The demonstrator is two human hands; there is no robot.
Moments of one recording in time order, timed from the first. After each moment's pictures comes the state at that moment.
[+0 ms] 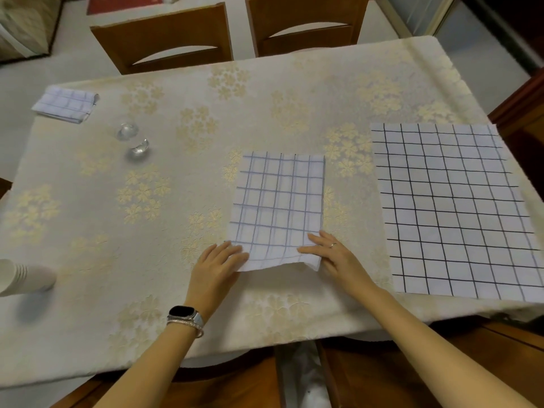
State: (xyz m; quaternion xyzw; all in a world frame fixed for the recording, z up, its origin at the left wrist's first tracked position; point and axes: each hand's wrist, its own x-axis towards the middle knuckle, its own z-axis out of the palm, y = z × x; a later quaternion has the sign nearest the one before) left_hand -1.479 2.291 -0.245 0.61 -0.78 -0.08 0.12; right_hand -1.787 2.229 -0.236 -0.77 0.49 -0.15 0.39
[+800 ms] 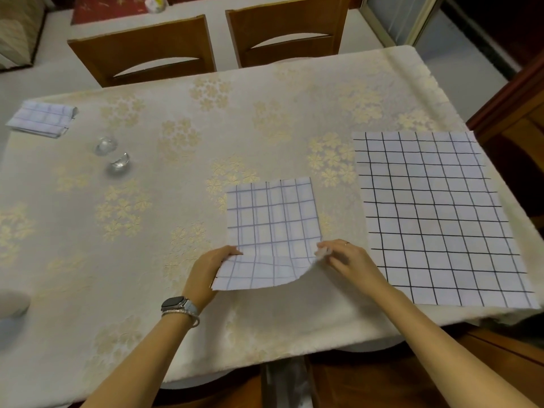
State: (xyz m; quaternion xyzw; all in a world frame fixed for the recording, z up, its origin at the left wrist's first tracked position) left_hand -1.500 2.248 -0.226 0.60 -0.70 -0.31 0.23; right_hand -1.842 2.203 -0.227 -0.72 0.55 -0.15 0.40
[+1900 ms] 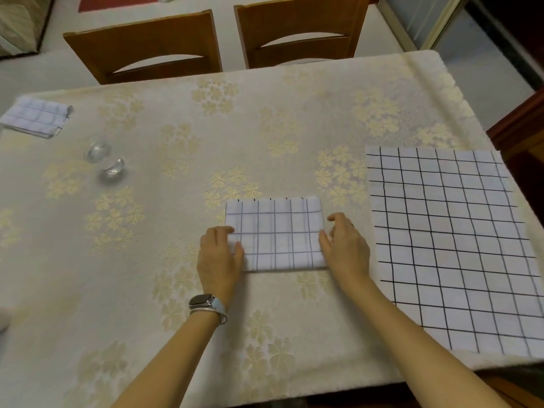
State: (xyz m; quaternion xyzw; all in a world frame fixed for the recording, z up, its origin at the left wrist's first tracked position) left_hand -1.551 2.175 -0.240 0.79 -0.56 -0.09 0.24; right_hand -1.786 2.120 -0.226 -0.69 0.69 -0.17 0.14
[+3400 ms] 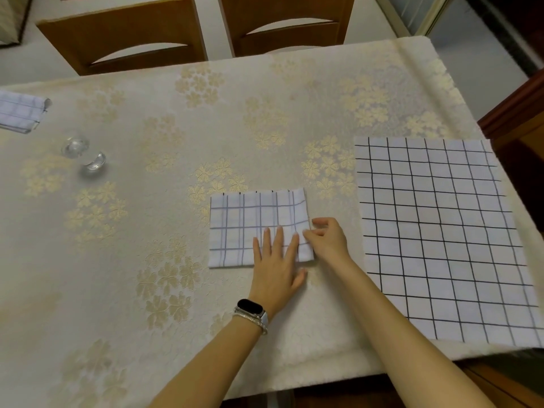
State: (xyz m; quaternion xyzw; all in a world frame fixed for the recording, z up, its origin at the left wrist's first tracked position) left_hand -1.660 2.186 -0.255 0.65 -0.75 -0.14 0.00; right_hand -1.783 2.114 -0.215 -0.40 0.73 -0.22 0.51
